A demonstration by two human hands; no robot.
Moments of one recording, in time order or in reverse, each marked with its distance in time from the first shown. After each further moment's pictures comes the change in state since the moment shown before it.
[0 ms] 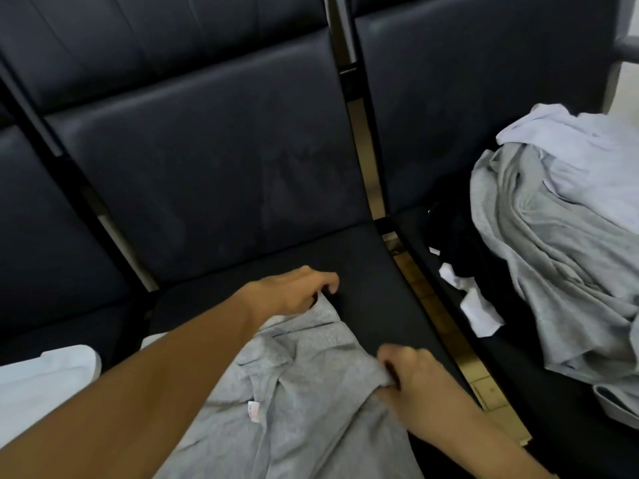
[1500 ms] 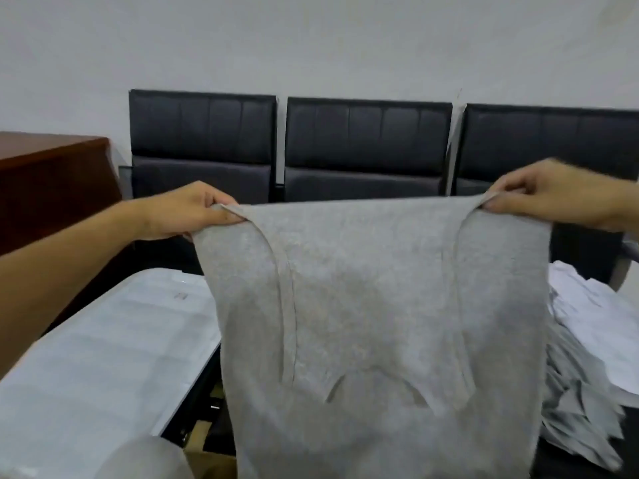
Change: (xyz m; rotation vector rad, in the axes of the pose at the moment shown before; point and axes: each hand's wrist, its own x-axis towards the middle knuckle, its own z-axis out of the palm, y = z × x) left_hand -0.484 0.048 -0.092 -0.687 0.723 -0.286; right_hand -0.183 -0.197 -0.254 -0.221 0.250 -0.607
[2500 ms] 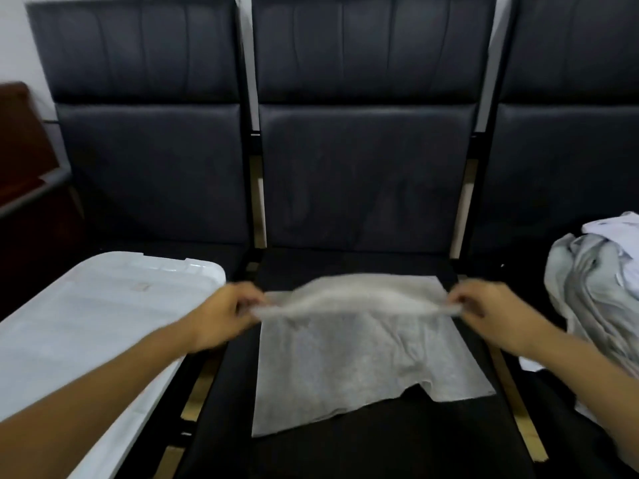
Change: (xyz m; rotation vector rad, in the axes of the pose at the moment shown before) left_hand 0.088 -0.174 0.172 0.116 -0.055 0.116; right_hand 0.032 0.177 0.237 -0.209 -0.118 0.058
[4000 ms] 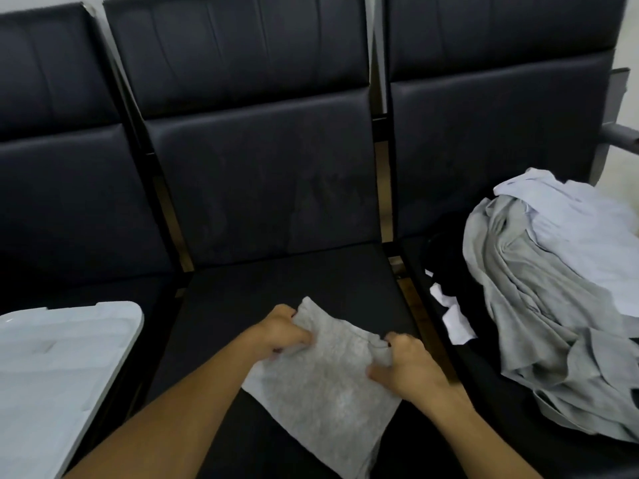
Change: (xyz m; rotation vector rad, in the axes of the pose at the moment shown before) left_hand 0.139 0.074 0.156 -0.212 -0.352 -0.670; right_hand -0.039 -0.002 0.090 0.292 -0.133 0.612
